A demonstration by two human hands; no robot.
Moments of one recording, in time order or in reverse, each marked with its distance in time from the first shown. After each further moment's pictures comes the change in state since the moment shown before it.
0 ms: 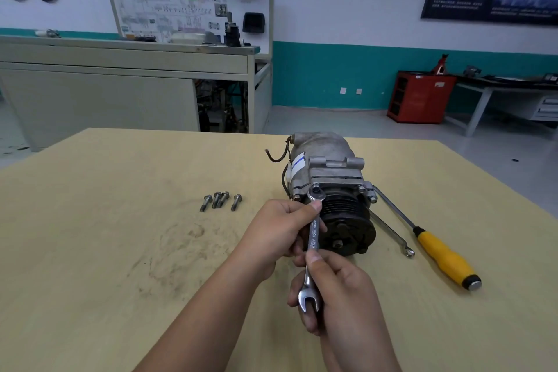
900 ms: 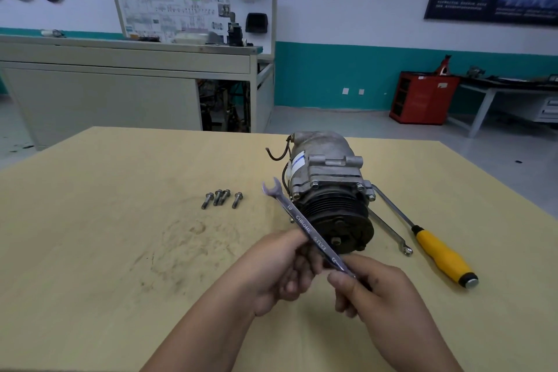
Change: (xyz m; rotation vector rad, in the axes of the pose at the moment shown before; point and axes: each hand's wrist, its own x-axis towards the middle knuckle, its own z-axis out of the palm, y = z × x) left_hand -0.031 -0.009 0.003 -0.143 -0.202 -0.306; right_hand -0.006 -0.019 -0.050 -0.728 -0.104 -0.213
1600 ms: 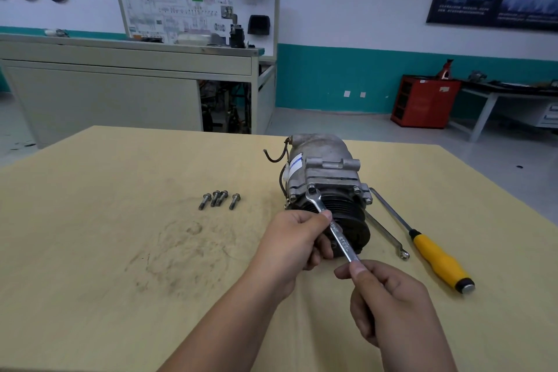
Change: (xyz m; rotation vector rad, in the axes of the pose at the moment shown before) left_hand 0.022 0.008 0.023 -0.025 0.212 0.297; right_hand -0.010 -0.012 0.001 0.341 0.236 0.206
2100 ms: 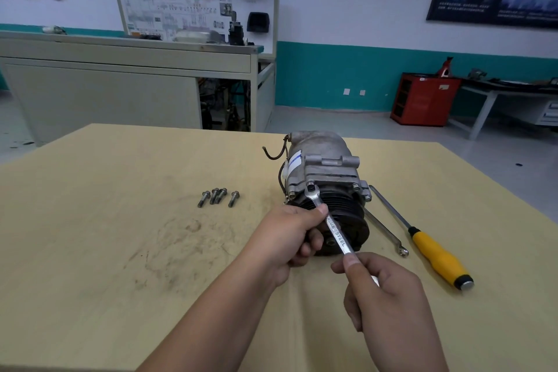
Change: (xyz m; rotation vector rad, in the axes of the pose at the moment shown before) left_hand 0.006 0.006 -0.007 -0.056 -0.035 -0.157; right_hand -0.003 -0.004 0.009 -0.128 0.061 -0.065
